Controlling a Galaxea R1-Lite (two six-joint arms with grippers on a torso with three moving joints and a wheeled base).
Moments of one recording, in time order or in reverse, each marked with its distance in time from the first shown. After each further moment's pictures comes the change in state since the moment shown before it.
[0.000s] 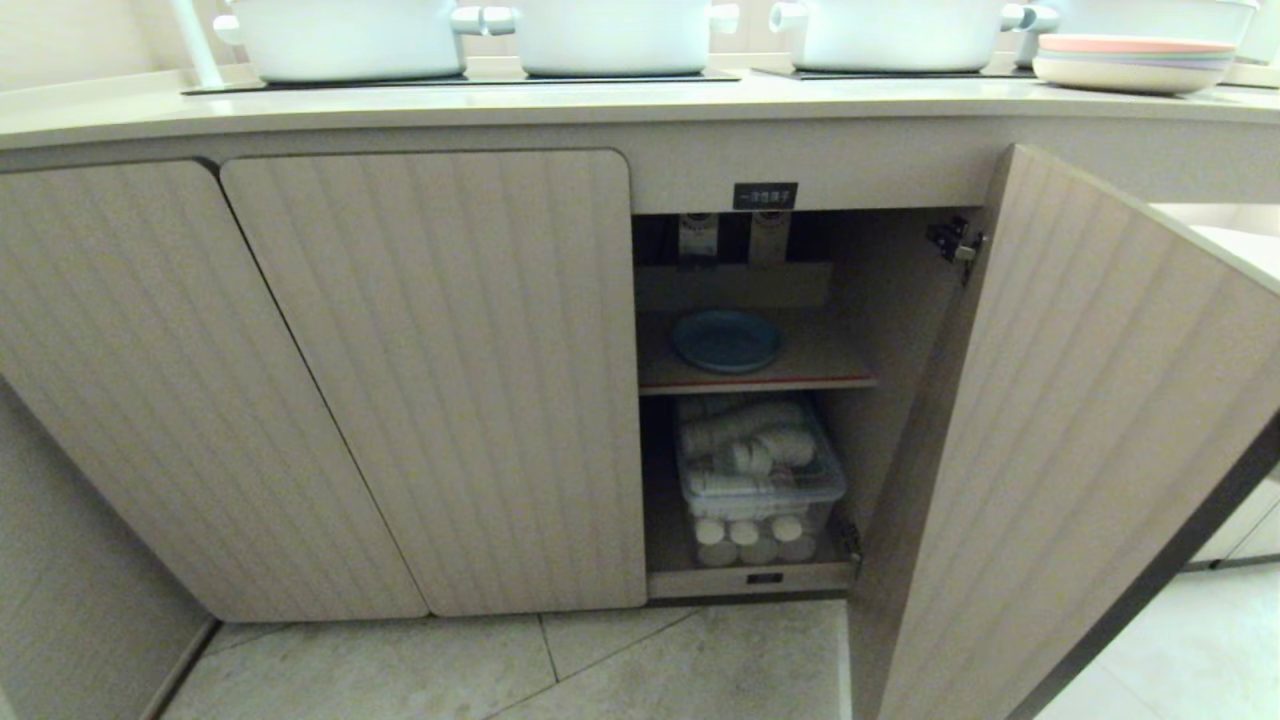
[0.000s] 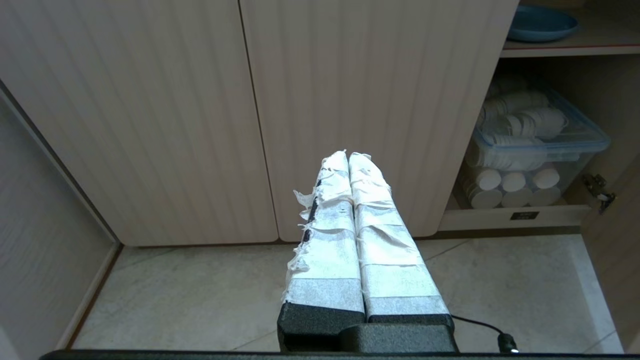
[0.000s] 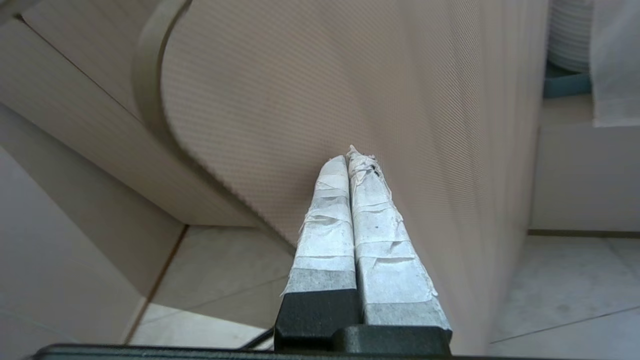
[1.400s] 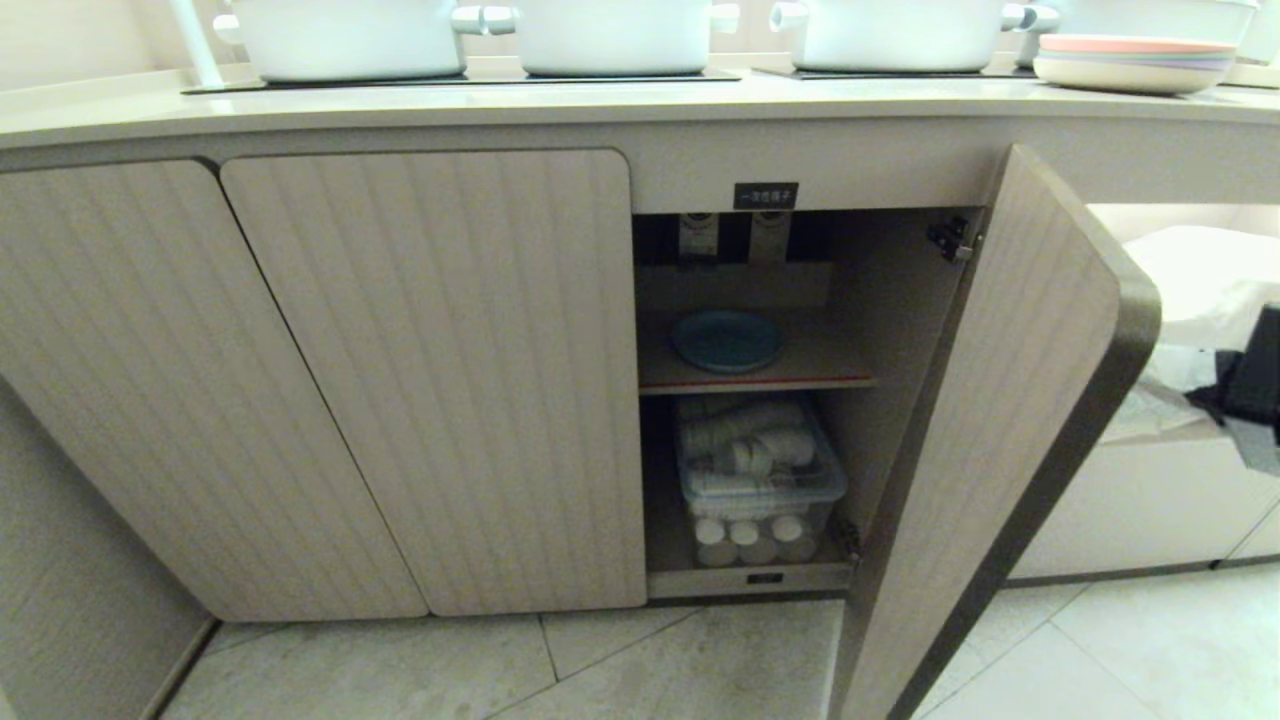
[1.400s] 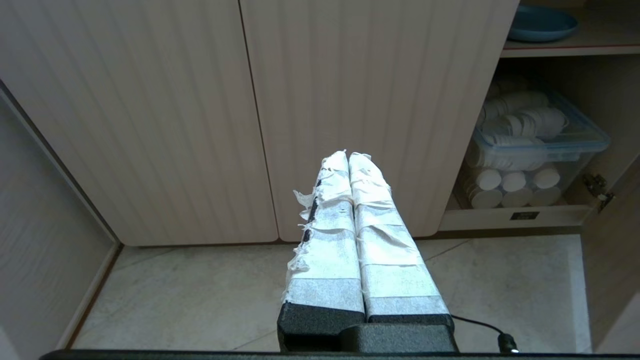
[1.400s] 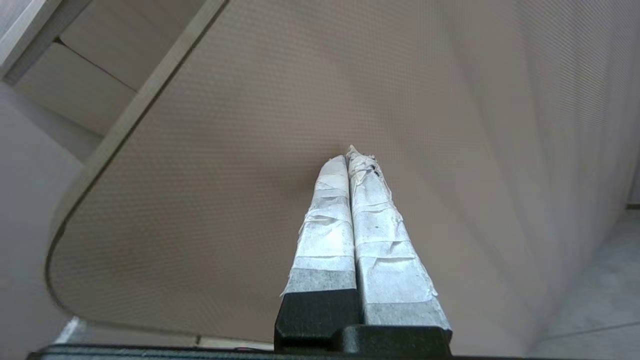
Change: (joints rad) left arm 0.000 0.000 0.000 0.000 0.000 0.000; right arm 0.001 0.292 -0.215 -0.001 0.116 0.151
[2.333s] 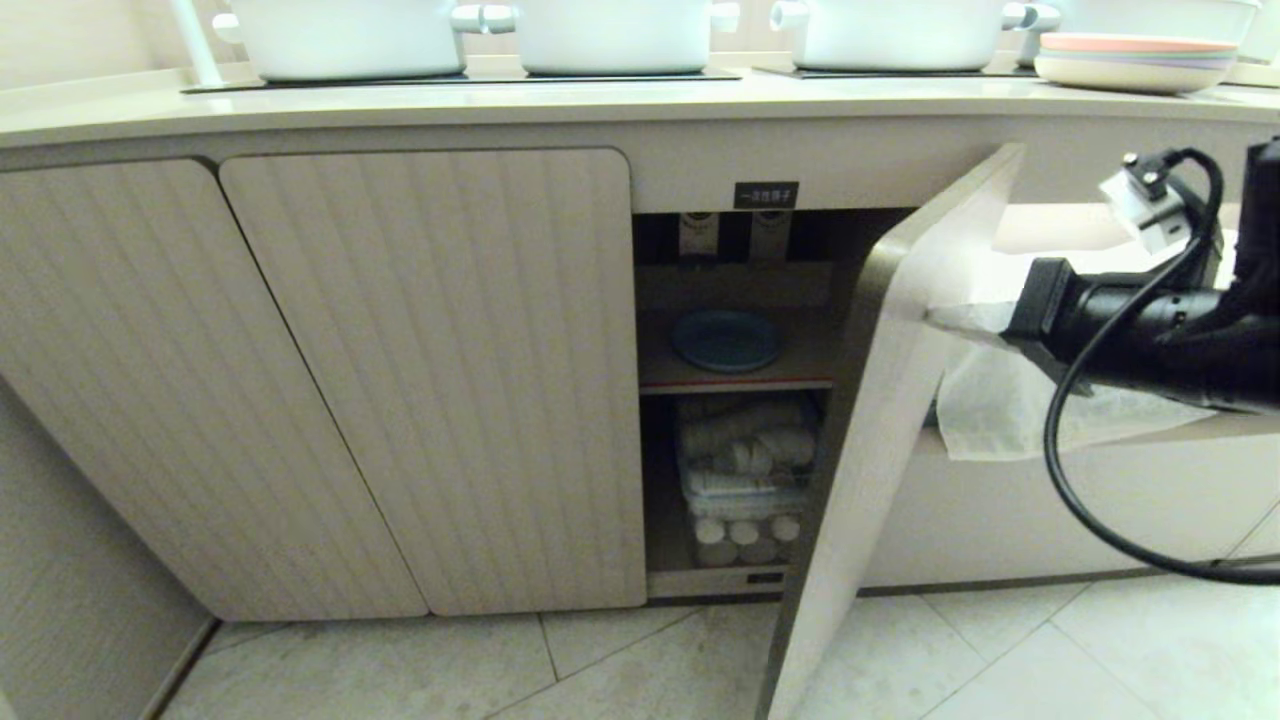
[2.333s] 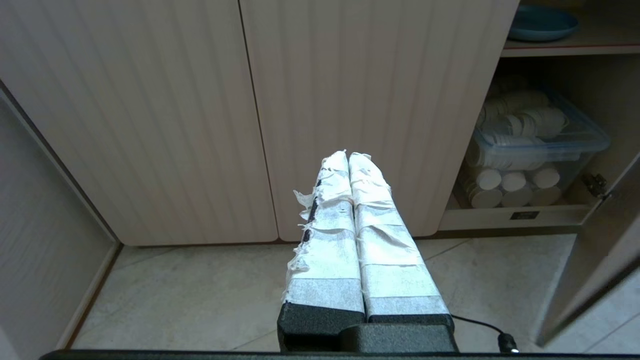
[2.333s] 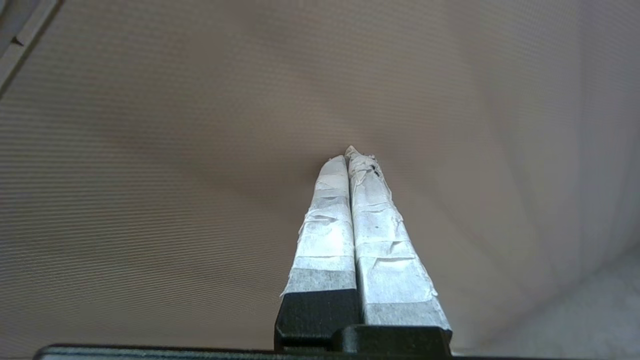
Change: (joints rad) left arm 0.000 0.000 0.000 0.000 0.000 0.000; right arm -0.001 0.336 -0.189 -0.090 0.052 -0.007
